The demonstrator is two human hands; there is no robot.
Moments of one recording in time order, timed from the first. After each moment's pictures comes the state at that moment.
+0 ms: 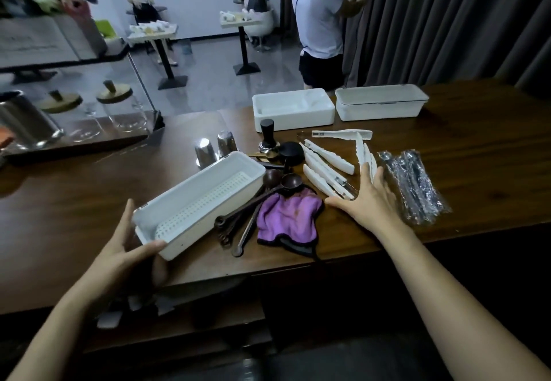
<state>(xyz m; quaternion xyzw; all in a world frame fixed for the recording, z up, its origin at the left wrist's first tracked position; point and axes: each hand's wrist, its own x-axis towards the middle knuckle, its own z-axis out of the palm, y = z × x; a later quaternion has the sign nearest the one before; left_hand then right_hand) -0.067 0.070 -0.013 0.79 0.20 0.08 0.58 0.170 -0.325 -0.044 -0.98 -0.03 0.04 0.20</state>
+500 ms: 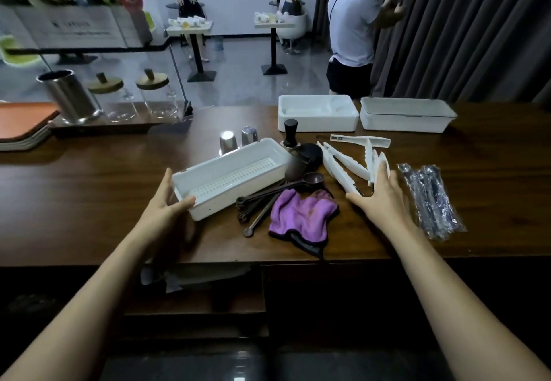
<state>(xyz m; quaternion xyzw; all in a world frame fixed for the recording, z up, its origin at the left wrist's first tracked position) -0.024 0.056 -0.020 0.72 0.21 0.13 0.65 0.179 -0.321 -0.029 -0.97 -0.06 0.00 0.25</state>
